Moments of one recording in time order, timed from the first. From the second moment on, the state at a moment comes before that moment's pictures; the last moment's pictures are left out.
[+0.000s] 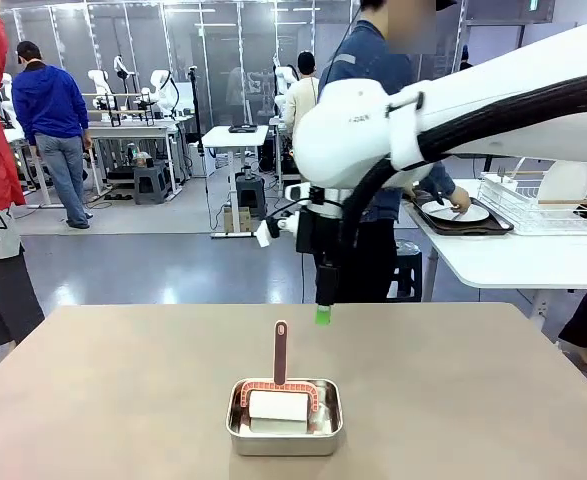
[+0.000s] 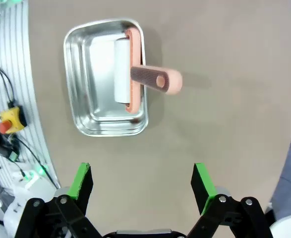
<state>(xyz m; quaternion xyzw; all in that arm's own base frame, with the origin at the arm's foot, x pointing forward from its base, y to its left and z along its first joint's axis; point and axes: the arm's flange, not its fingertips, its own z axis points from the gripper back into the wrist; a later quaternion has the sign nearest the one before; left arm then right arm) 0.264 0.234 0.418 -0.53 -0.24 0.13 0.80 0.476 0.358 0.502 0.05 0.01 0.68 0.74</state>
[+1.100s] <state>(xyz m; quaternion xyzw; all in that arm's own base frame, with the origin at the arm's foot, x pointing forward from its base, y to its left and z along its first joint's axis) 0.264 0.234 0.418 -0.53 -0.24 0.13 0.80 0.525 0.422 0.422 0.12 0.06 0.72 0.68</state>
